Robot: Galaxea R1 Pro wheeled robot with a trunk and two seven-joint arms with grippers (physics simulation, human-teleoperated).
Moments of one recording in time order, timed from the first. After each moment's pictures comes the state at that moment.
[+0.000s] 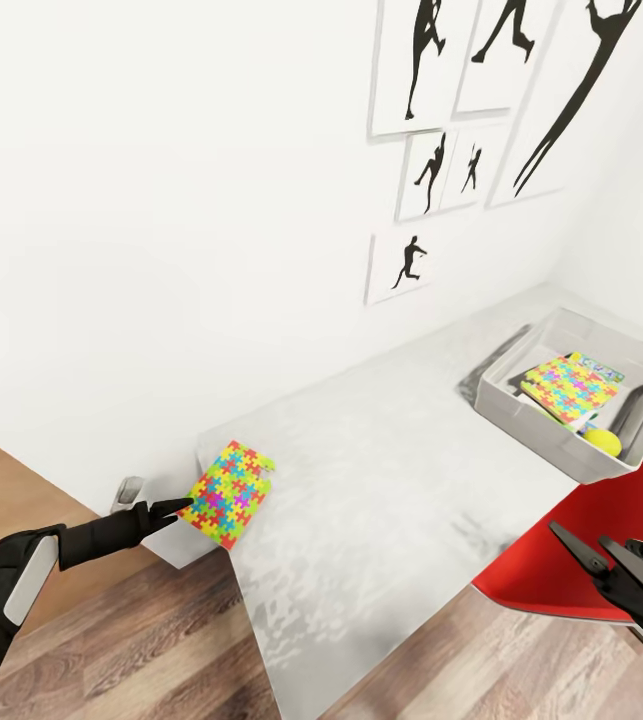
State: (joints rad) left arm -0.54 0.34 0.19 -0.92 0.45 0.86 -0.93; right arm 0.01 -0.24 -0.57 -1.60 -0.94 0.83 1.25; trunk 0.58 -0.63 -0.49
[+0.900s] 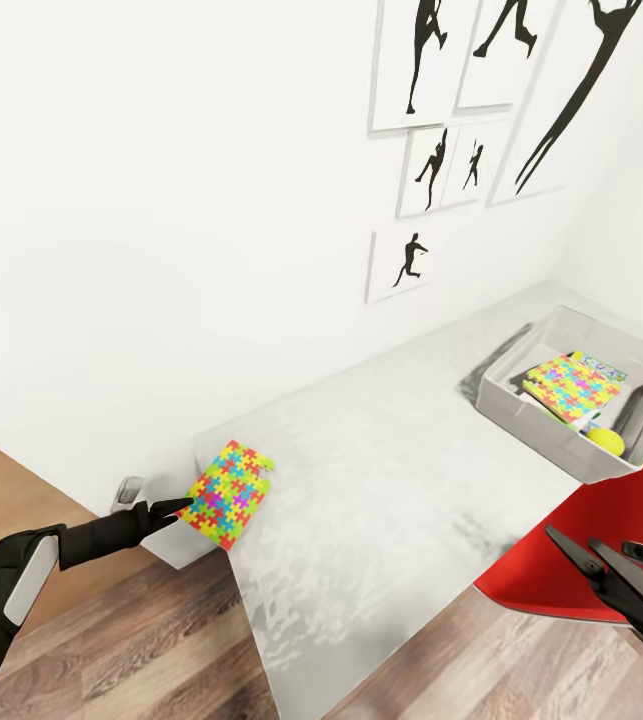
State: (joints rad) left arm -0.54 0.33 0.19 -0.92 0.45 0.86 -0.93; right arm 0.01 -0.24 -0.57 -1.60 -0.90 0.83 1.25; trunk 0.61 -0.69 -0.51
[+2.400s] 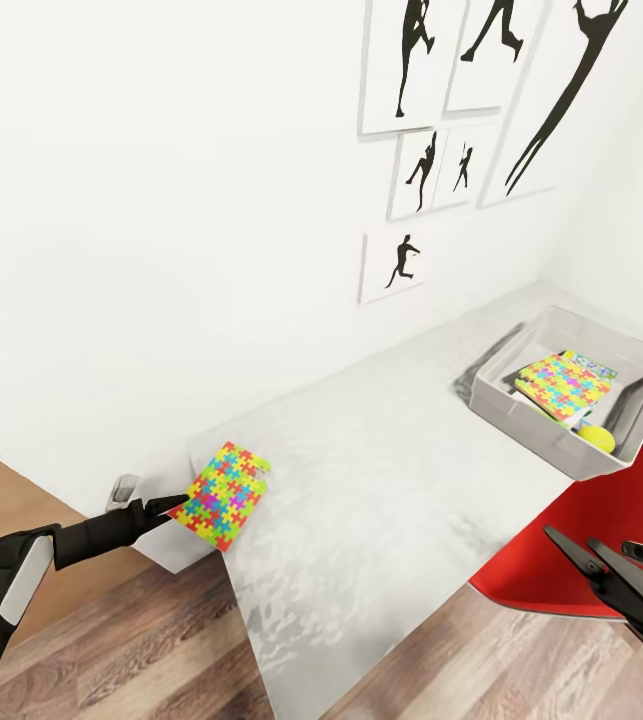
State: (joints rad) left arm -0.54 0.34 0.22 -0.92 0.45 0.86 -0.93; right arm 0.01 -0.24 -0.57 -1.60 -0.89 0.83 1.25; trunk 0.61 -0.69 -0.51
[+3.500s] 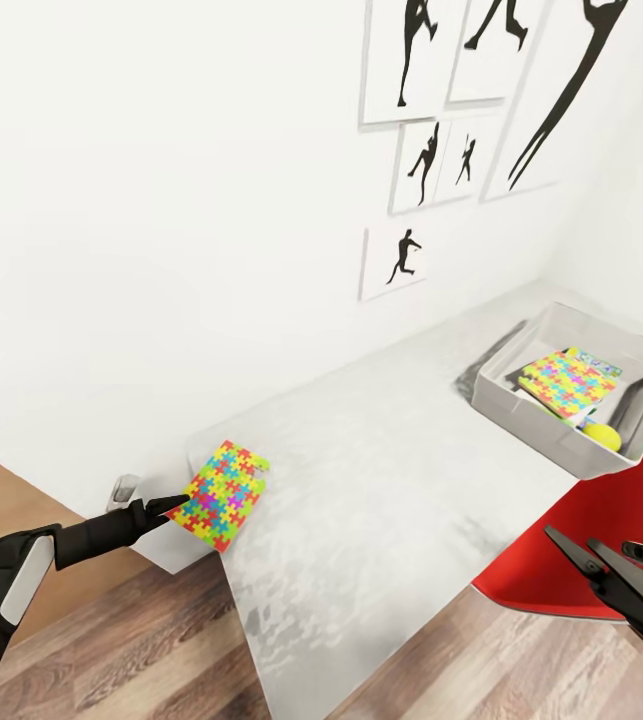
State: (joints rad) left arm -0.54 0.33 0.21 -0.92 0.45 0.86 -0.93; right arm 0.01 -0.24 -0.57 -1.60 -0.89 0.83 1.25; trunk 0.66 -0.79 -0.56
